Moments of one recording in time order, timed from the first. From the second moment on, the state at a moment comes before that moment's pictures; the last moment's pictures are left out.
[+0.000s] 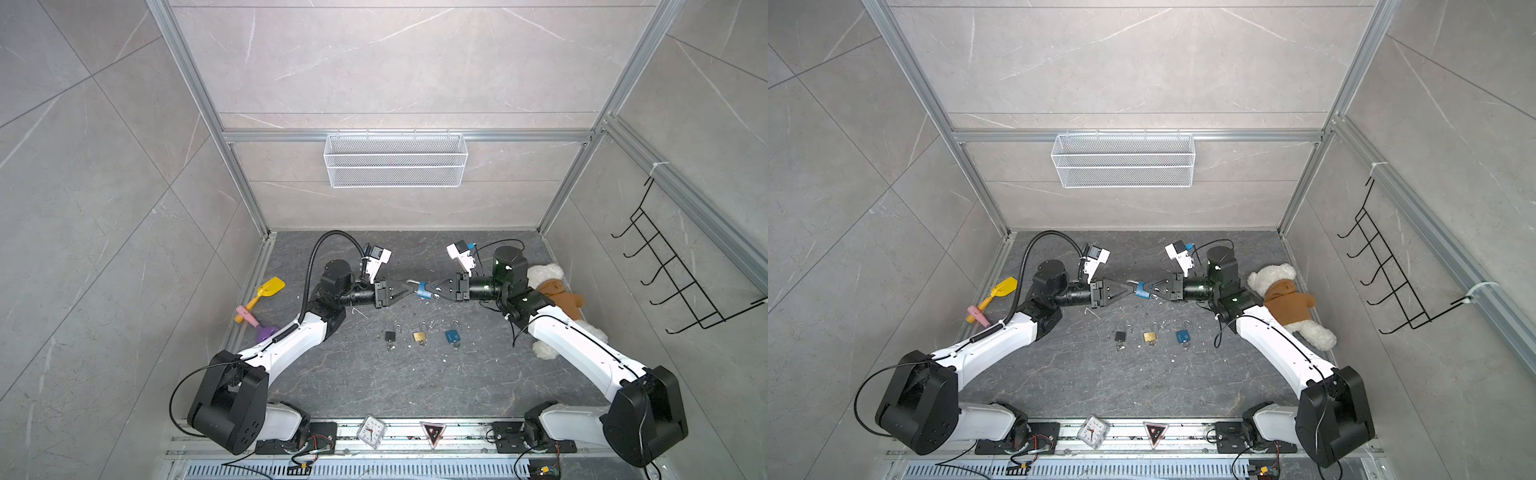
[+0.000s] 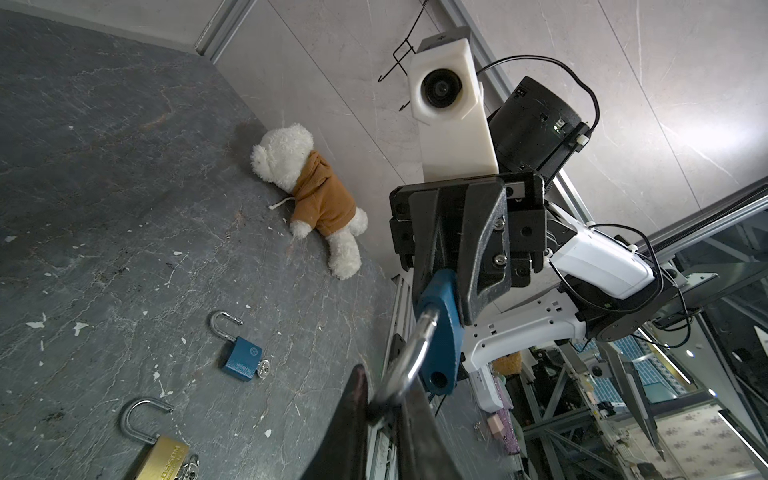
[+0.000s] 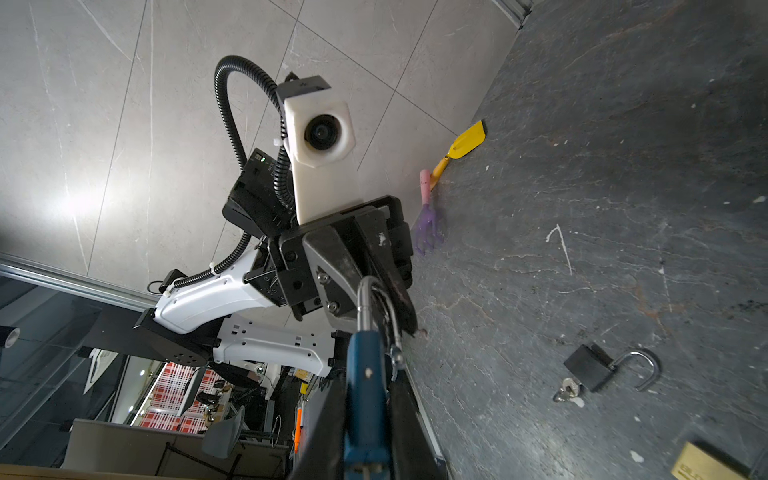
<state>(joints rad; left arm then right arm) -0.49 1.38 0.82 0.45 0.99 -0.73 0.39 1.31 0.96 0.06 -1.03 0.76</state>
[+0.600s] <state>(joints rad) -0.49 1.40 0.75 0.66 0.99 -0.95 0.38 1.34 0.96 0.06 -1.03 0.66</state>
